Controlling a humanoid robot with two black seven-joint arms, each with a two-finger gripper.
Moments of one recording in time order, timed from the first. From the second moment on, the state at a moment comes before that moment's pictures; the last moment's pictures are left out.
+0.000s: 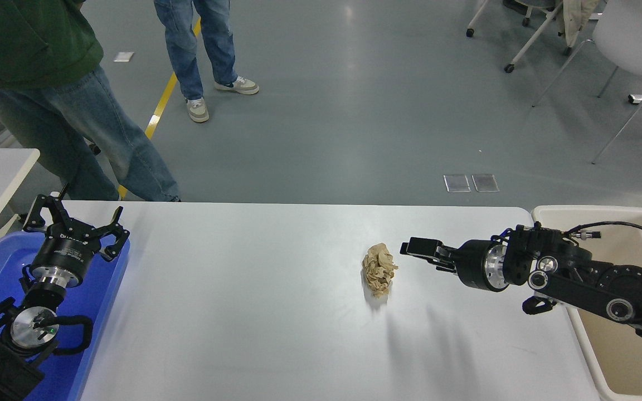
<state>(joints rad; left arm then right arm) -0.46 0.46 -0.83 -0.54 -0.19 -0.61 -0.46 0.95 -0.49 0.07 1.14 -0.97 0.08 -0.04</state>
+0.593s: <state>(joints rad) -0.46 0.46 -0.83 -0.54 -0.19 -0.61 -0.46 1.08 -0.24 -0.17 0.95 -1.05 -0.02 -0.06</state>
